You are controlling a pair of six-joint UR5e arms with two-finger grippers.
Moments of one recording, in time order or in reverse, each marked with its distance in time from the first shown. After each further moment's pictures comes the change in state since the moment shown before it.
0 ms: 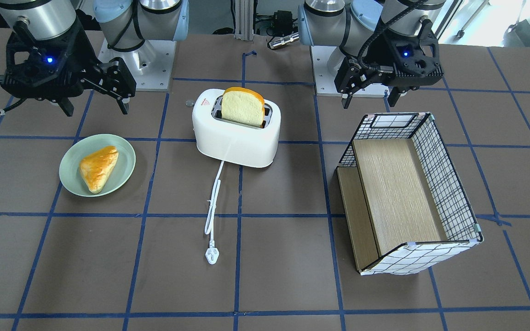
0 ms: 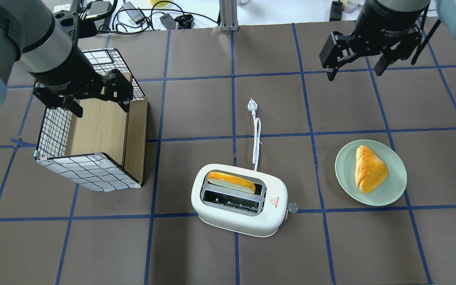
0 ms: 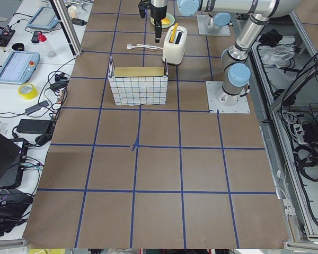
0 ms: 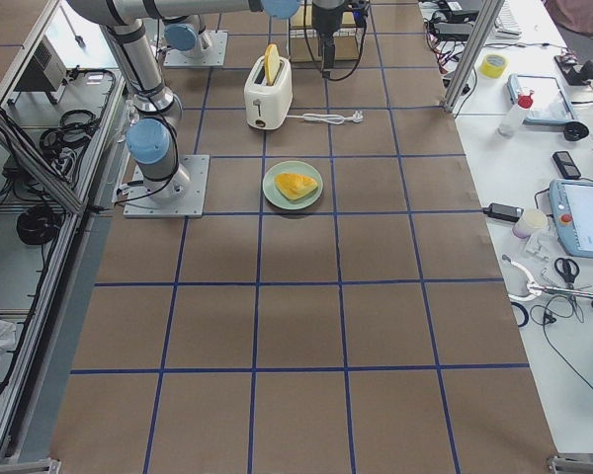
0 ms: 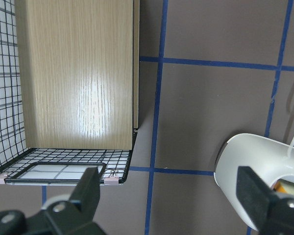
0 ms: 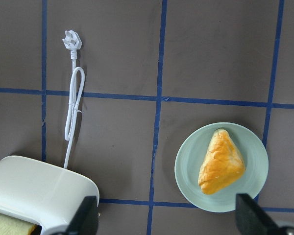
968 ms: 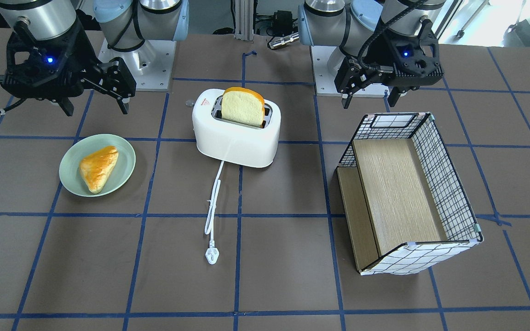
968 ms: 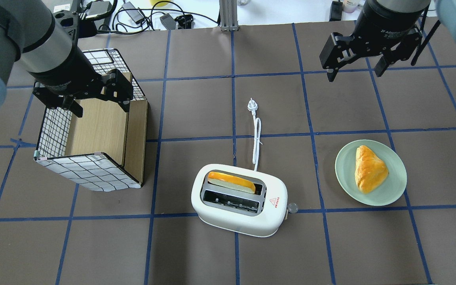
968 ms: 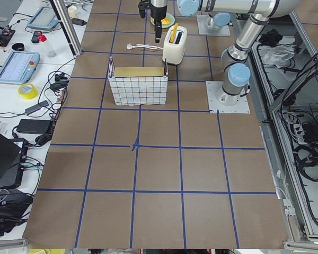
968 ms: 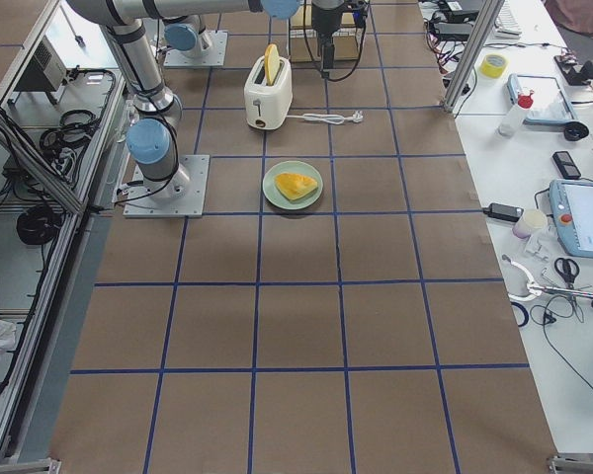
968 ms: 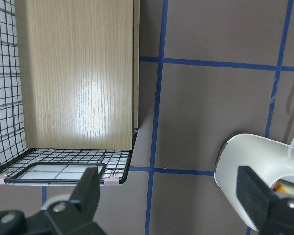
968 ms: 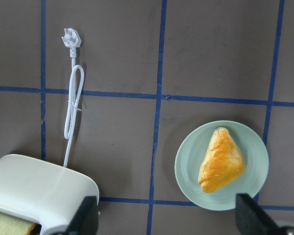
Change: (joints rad) left arm 0.000 0.000 0.000 -0.001 0.000 0.000; right arm 0.001 -0.002 0.005 0.004 -0.002 0.004
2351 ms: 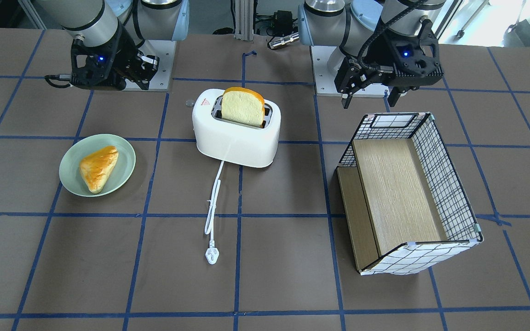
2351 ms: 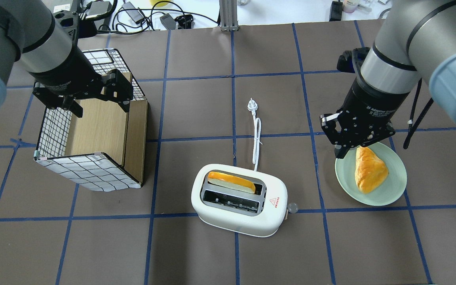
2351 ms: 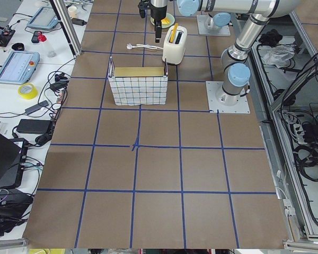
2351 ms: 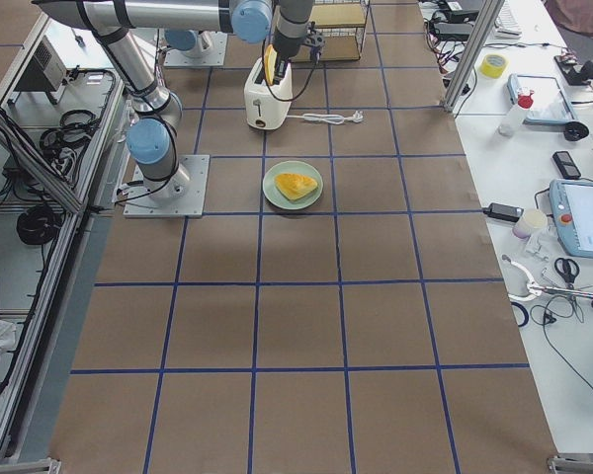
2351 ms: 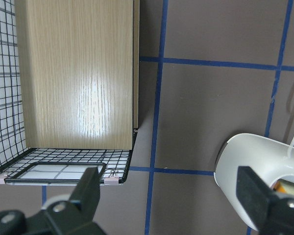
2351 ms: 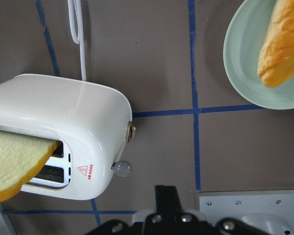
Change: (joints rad) left arm 0.000 0.000 0.000 0.000 0.000 0.000; right arm -0.002 -0.149 0.298 0.128 0.159 0.130
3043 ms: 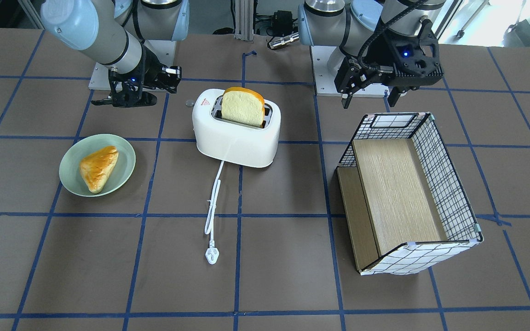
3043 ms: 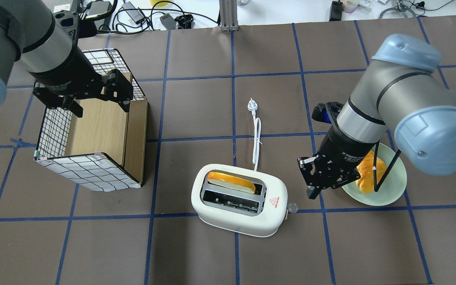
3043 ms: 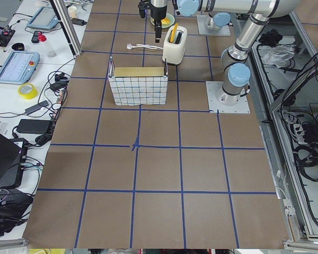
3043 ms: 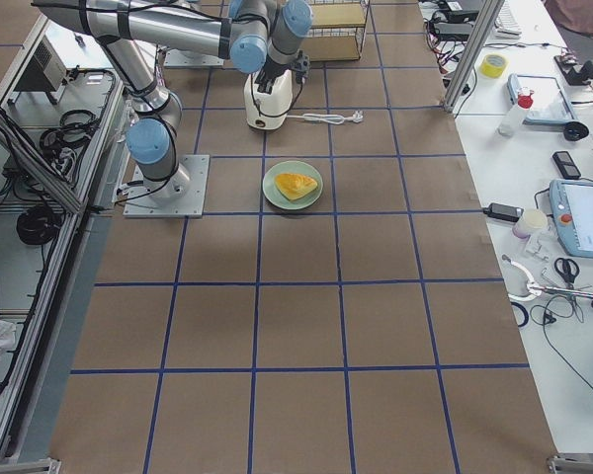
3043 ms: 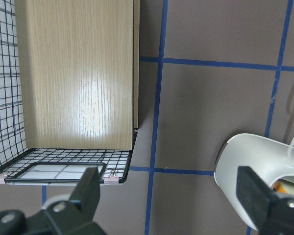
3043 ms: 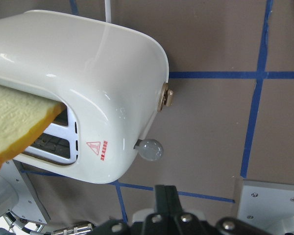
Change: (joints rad) left arm 0.000 0.000 0.000 0.000 0.000 0.000; right arm -0.002 -0.002 0.195 -0.043 0.125 -0.090
